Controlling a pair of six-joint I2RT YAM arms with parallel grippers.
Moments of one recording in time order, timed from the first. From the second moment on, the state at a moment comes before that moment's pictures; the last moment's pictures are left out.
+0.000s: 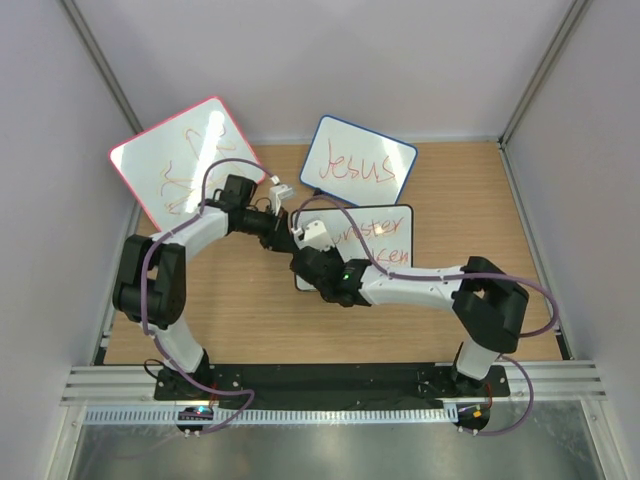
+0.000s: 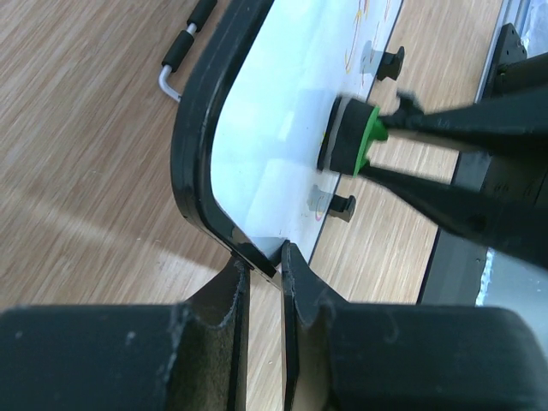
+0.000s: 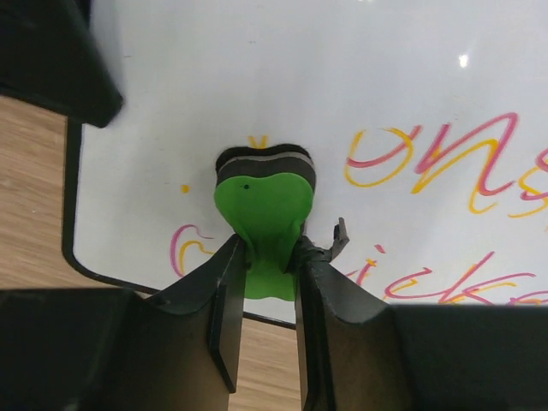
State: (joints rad) left arm -0.28 1.74 1.13 -0.43 0.93 0.26; right arm 1.07 1.67 1.06 -0.25 0.73 0.36
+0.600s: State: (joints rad) left arm -0.28 1.73 1.13 -0.43 0.94 0.27; right arm 1.13 1.70 1.03 -0.21 0.71 0.37
